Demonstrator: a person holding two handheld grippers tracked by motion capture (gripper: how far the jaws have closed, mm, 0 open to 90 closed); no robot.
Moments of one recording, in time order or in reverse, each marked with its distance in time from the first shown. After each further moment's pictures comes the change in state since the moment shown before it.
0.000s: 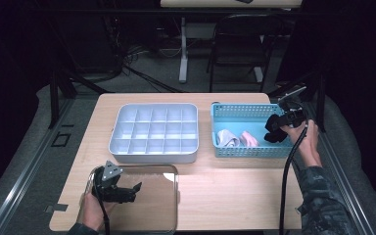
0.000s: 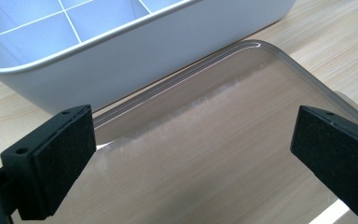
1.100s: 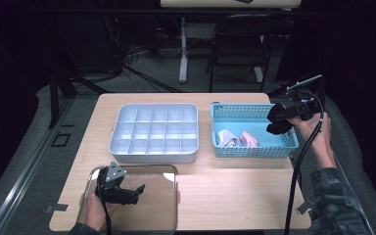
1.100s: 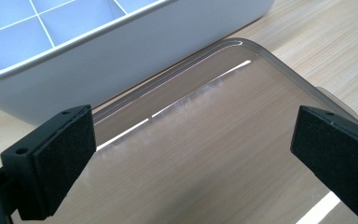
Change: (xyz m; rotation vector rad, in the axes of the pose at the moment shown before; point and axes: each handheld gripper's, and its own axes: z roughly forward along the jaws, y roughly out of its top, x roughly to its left) left arm -0.007 0.002 0.004 0.004 -0.039 0.040; right arm 0.010 -0.002 -0.069 -0.119 0.079 -0.060
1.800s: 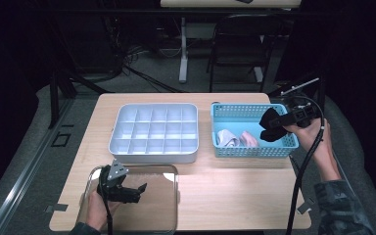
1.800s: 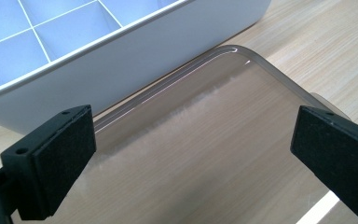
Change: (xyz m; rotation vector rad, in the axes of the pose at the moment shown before) left arm -0.002 0.007 0.001 0.001 -0.011 0.011; right arm 0.044 -0.018 -0.030 -0.024 0.076 -0.095
